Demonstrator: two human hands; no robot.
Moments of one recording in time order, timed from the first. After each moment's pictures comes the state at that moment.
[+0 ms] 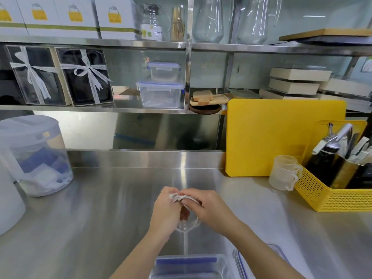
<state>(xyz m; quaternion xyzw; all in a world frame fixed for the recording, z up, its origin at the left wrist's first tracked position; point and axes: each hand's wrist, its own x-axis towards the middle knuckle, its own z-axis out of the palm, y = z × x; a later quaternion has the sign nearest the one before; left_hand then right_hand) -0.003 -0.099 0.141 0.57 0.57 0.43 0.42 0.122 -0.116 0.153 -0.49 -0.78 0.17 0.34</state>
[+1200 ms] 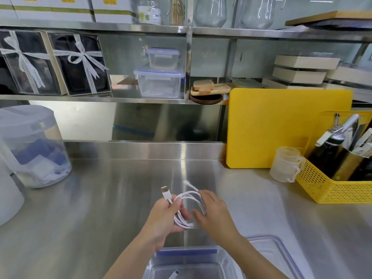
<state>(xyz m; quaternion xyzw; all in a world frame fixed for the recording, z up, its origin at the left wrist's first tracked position) -0.017 -0.113 0.132 0.48 0.51 0.37 0.61 0.124 -0.123 0.100 -0.65 -0.69 0.14 0.28</state>
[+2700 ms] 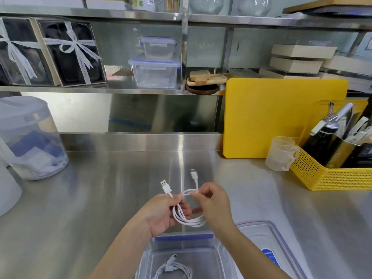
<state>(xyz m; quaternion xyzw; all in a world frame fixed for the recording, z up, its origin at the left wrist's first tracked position) -0.022 -0.108 0.126 0.36 0.48 0.29 0.75 0.116 -0.134 0.107 -0.61 -0.43 0.36 0.55</state>
